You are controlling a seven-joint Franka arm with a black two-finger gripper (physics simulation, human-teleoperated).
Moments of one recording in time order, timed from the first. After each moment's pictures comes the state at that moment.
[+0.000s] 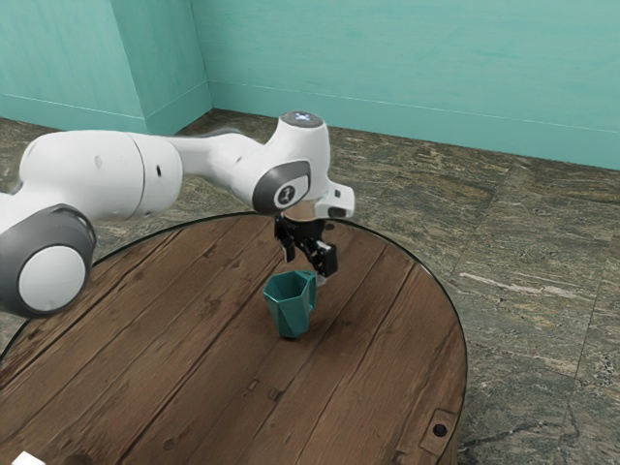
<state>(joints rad) -0.12 0.63 -0.08 -1.45 0.17 2.05 0.08</state>
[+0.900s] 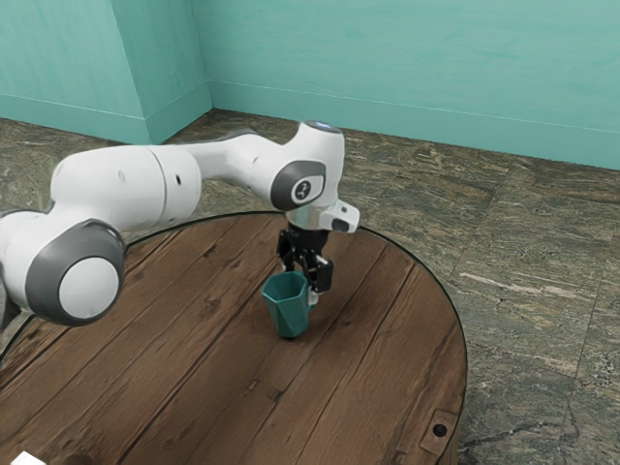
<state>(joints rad) -0.08 0.81 -0.15 -1.20 0.19 1.73 0.21</state>
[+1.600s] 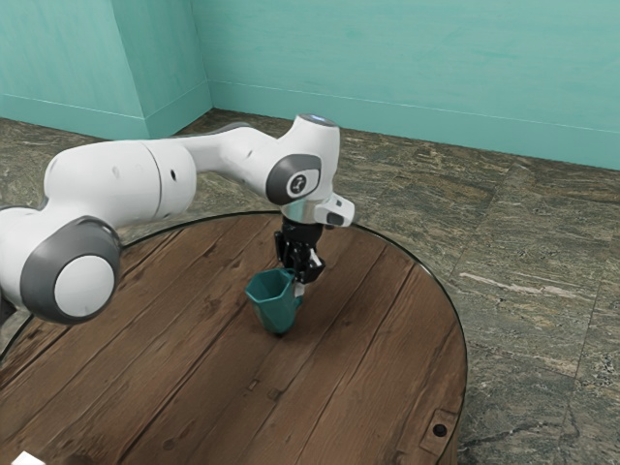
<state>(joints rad) -0.08 0.78 -0.12 -1.21 0.19 1.73 0.21</state>
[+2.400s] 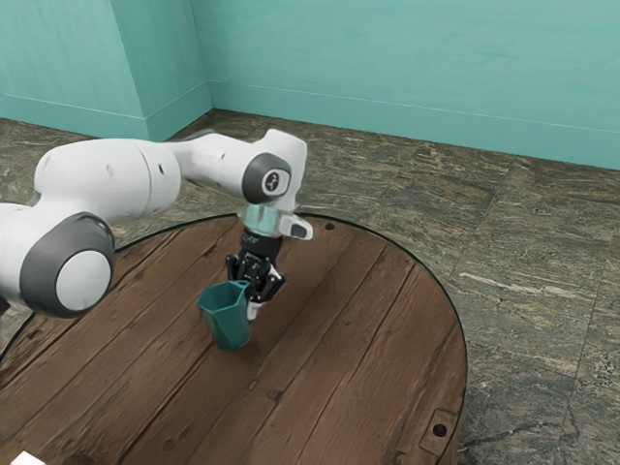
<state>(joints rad) -0.06 0.76 -0.02 -1.27 0.07 1.47 0.10</state>
